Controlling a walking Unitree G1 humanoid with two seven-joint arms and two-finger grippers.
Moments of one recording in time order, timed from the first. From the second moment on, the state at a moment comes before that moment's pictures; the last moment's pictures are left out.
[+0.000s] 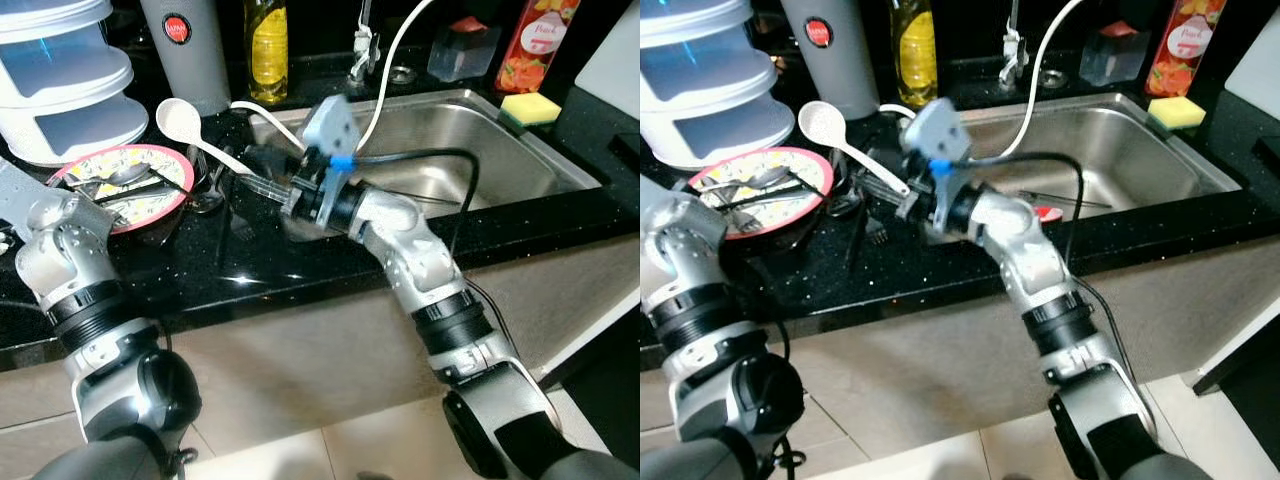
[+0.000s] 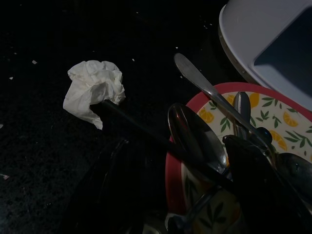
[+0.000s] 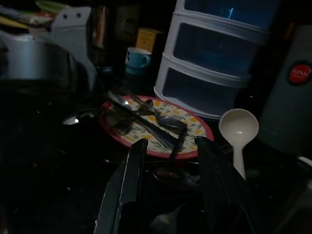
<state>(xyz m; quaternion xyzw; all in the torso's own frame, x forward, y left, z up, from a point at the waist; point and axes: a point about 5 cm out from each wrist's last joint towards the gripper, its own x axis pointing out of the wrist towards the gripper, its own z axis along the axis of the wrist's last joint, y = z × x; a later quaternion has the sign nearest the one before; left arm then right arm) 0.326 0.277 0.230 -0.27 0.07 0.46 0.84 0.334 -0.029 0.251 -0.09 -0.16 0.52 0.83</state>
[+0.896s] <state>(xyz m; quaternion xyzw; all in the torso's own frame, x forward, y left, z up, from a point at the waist) 0.342 0.323 0.211 -0.32 0.09 0.44 0.83 0.332 -0.036 0.253 -0.07 -0.16 0.48 0.86</state>
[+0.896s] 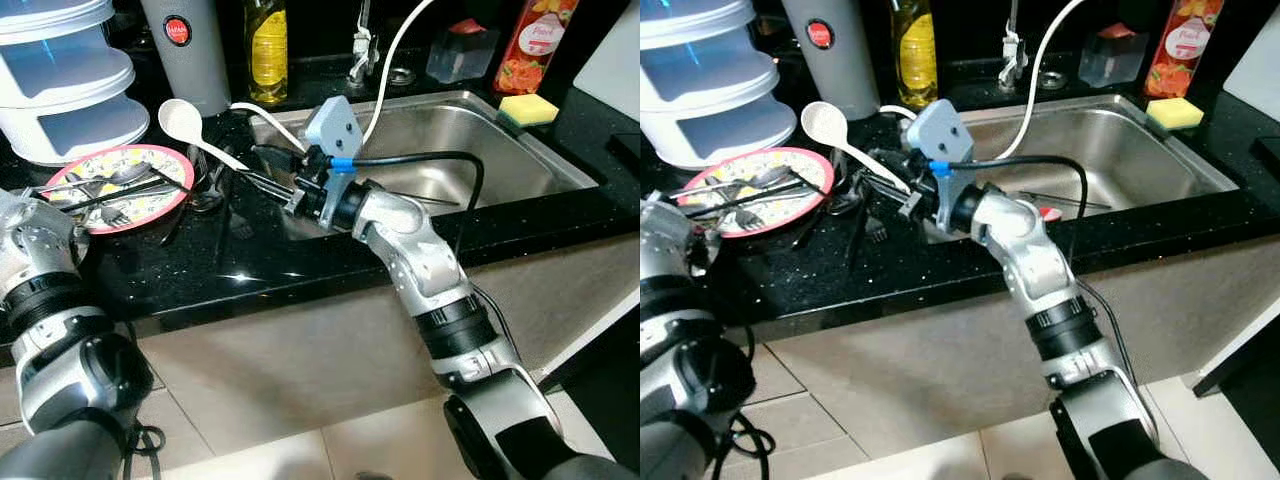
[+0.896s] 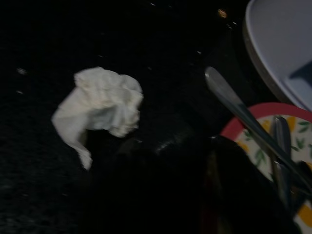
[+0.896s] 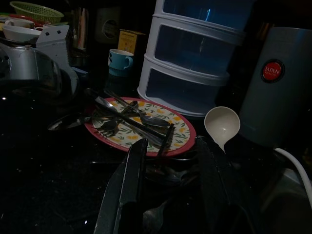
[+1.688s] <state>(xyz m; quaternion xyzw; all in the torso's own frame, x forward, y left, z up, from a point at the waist) 0.340 0.283 0.285 -0.18 -0.10 0.36 0.91 0.333 -0.039 0.255 -0.05 -0.16 0.47 0.87</state>
